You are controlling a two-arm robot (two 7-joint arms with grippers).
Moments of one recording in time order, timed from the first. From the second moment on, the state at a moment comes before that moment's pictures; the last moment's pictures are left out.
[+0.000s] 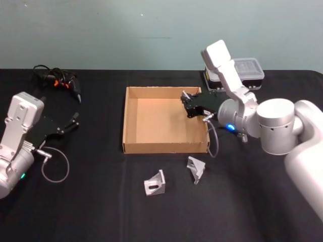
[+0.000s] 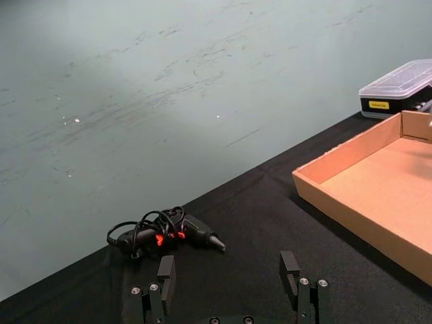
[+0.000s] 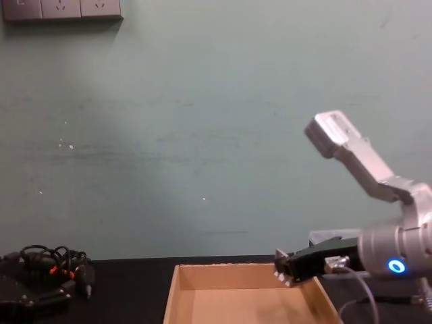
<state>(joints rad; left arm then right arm) -0.20 0.60 0.45 -1.41 -0.25 -0.12 0.03 0.57 0.24 -0.47 -1.17 0.18 0.37 0.34</state>
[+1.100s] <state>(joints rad) -0.20 0.60 0.45 -1.41 -0.25 -0.12 0.03 0.67 0.14 -0.45 -0.92 0.16 0.30 0.37</state>
